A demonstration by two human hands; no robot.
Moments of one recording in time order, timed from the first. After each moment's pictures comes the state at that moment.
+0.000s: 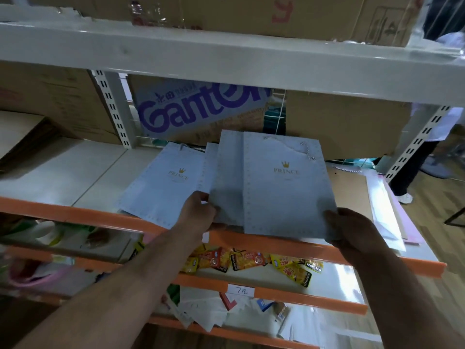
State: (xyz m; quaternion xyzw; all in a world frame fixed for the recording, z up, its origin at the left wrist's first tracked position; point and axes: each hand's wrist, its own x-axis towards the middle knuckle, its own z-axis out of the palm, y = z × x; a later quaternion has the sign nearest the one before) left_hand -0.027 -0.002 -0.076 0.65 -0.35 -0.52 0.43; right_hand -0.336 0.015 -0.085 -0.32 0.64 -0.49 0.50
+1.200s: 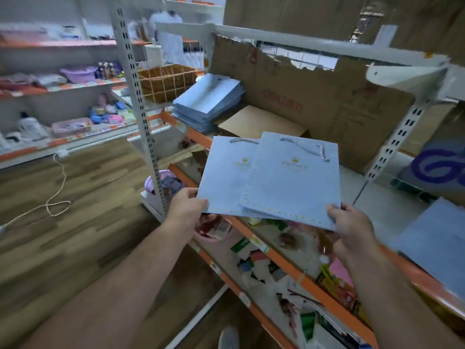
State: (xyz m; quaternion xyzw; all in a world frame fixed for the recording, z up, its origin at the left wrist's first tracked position) left_hand 0.573 0.218 -0.079 0.68 -0.10 -0.34 0.64; right_hand 0.314 0.066 -0.057 -0.46 0.51 -0.41 0.60
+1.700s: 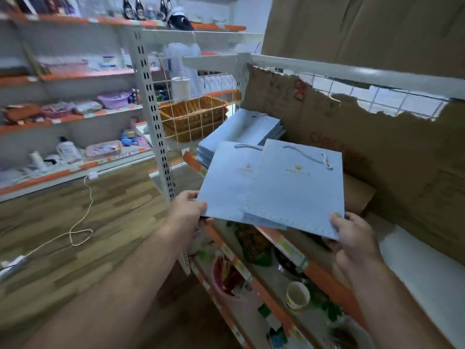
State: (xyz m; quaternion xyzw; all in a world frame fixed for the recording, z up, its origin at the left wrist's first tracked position) left_hand 0.794 0.084 -0.047 0.70 -0.10 -0.27 0.65; right_hand 0.544 -0.085 -0.033 -0.46 0.47 -0.41 0.64
